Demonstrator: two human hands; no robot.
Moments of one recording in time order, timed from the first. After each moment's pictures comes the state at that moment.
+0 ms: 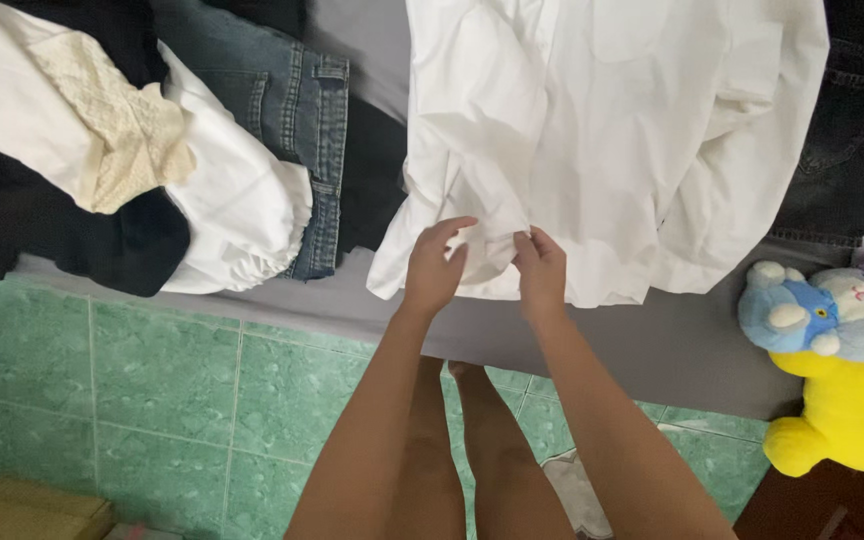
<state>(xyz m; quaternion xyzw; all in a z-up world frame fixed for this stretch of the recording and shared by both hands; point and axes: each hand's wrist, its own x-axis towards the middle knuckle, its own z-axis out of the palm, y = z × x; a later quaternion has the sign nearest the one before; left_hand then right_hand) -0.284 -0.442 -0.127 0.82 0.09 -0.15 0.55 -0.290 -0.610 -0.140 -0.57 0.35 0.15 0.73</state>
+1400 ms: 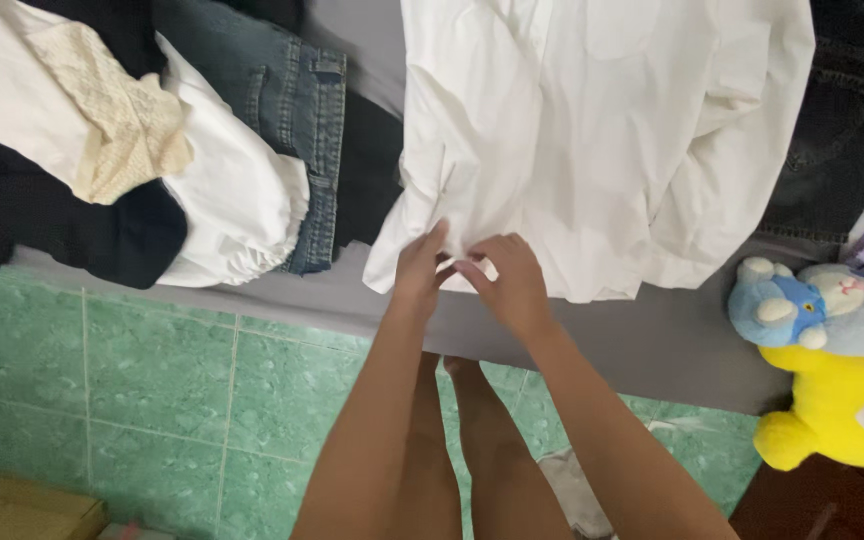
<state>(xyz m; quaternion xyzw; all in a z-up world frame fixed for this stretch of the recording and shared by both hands) -0.299 -0.442 -0.158 0.43 0.45 -0.23 0.75 -0.294 -0.600 -0.080 -0.90 -0.14 0.02 0.41</state>
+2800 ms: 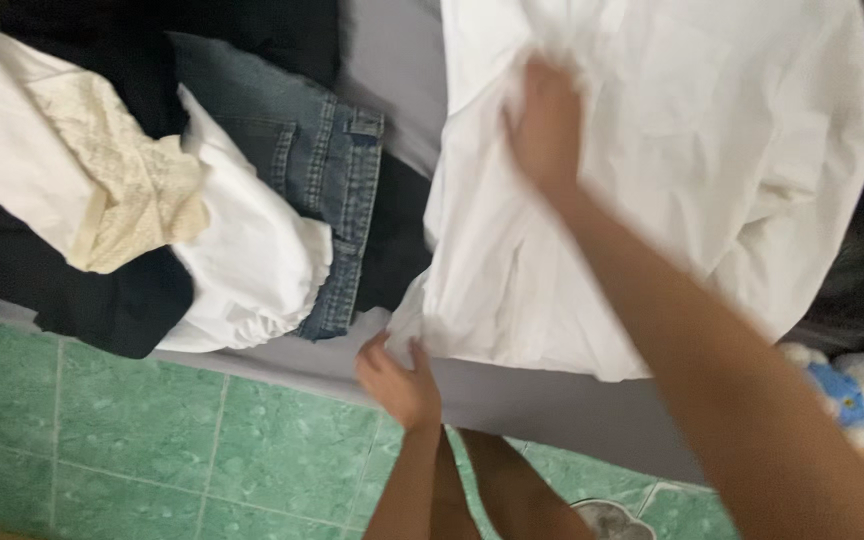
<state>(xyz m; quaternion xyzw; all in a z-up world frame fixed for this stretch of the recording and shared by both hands) -0.369 -0.415 -0.184 0.90 0.36 0.06 0.22 -0.020 -0.564 -0.220 -0.96 -0.18 -0.12 0.16</state>
